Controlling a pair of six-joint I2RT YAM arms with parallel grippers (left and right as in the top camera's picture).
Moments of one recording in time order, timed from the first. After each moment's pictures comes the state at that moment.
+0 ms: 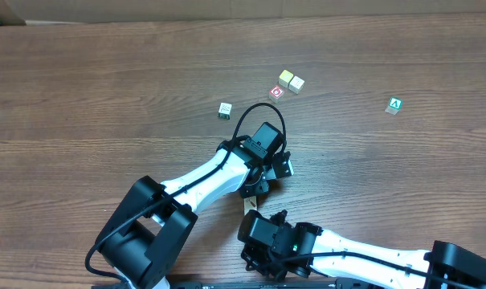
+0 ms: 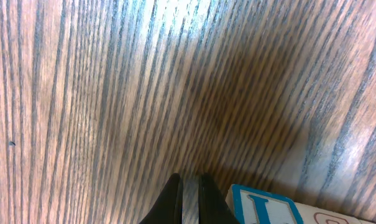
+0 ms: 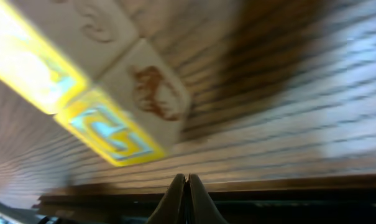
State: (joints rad) left arm -0.70 1.83 1.08 -0.62 -0.04 0.60; right arm 1.19 1.48 0.67 -0.41 -0.27 1.80
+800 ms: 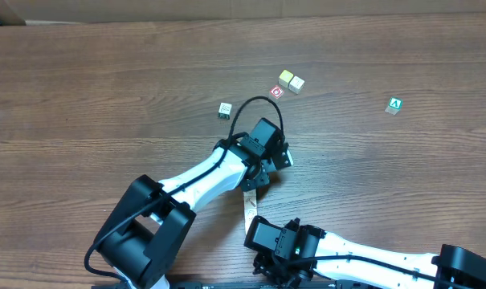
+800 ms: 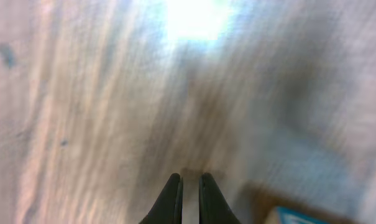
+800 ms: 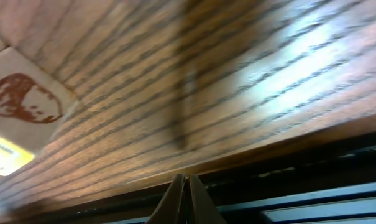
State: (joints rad) left arm -0.67 1.83 1.07 -0.52 -0.09 0.55; right arm 1.20 1.45 0.67 -0.61 -0.28 1.82
